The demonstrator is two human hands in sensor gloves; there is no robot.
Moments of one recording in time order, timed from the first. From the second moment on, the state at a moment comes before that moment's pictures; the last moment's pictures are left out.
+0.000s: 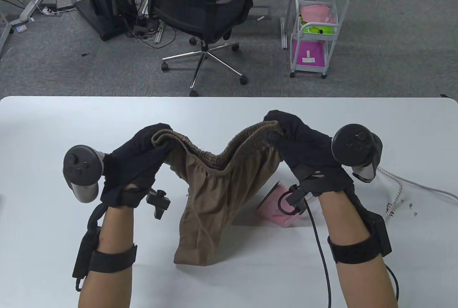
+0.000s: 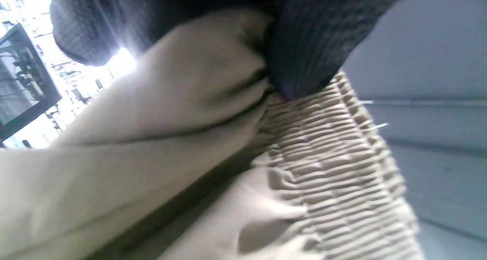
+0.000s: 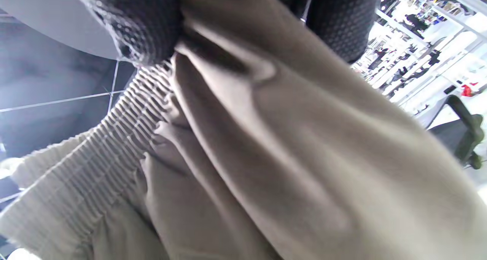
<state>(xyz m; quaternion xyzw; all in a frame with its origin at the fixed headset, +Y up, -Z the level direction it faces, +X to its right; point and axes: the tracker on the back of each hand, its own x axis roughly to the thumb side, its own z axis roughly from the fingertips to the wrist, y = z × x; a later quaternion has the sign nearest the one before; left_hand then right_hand) -0.252 -0.527 -0.306 0.18 -0.24 0.55 0.78 0.157 -0.506 -0.326 0.26 -0.12 0.83 0.47</state>
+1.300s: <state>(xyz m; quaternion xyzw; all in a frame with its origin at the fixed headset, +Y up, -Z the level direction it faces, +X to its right) -0.294 -0.541 -0.387 0.22 -0.05 0.23 0.94 0.083 -0.528 -0.395 0.21 -0.12 0.96 0.13</state>
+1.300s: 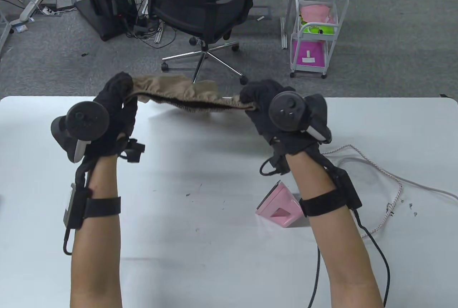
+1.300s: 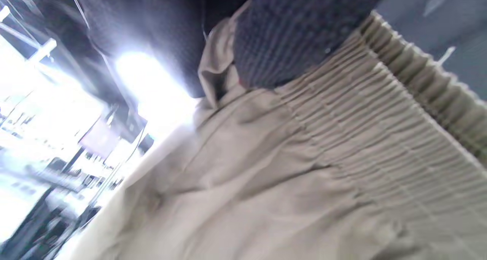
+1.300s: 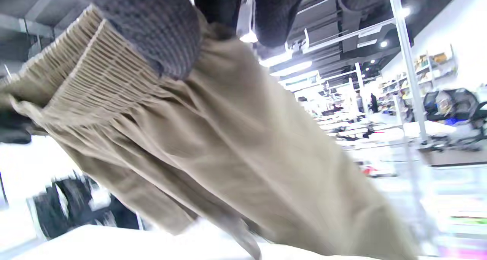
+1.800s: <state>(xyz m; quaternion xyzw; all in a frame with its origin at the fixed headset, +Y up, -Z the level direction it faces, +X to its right) -0.269 -0.701 -0.314 -0.12 -0.12 -0.11 0.98 0.009 -0.675 -0.294 0.36 0.08 0.90 -0.25</state>
